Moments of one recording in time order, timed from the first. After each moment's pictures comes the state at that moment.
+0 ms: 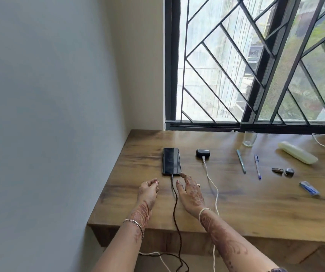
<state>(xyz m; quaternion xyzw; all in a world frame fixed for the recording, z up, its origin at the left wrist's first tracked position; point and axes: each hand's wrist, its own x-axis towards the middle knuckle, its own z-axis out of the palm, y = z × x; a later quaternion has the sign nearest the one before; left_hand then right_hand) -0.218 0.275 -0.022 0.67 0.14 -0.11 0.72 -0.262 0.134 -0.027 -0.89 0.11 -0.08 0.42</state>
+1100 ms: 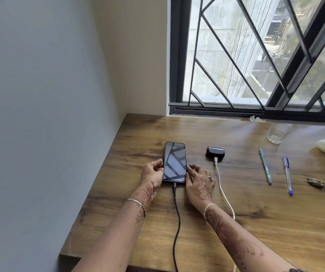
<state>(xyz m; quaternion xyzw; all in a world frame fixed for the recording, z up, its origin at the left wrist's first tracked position) -0.083 0.218 -0.041 0.74 0.12 -0.10 0.65 -0.142 0.085 -0.058 -0.93 0.19 -0.08 0.31</state>
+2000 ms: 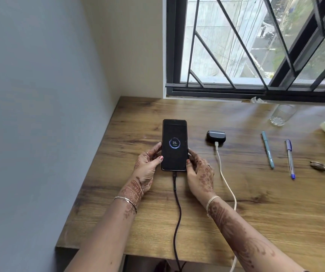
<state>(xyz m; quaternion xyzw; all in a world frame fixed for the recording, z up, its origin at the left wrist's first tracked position) -0.088 0.235 -0.055 0.58 0.00 -0.15 0.80 -0.151 0.090 -0.060 -0.87 0.21 -0.14 0.43</state>
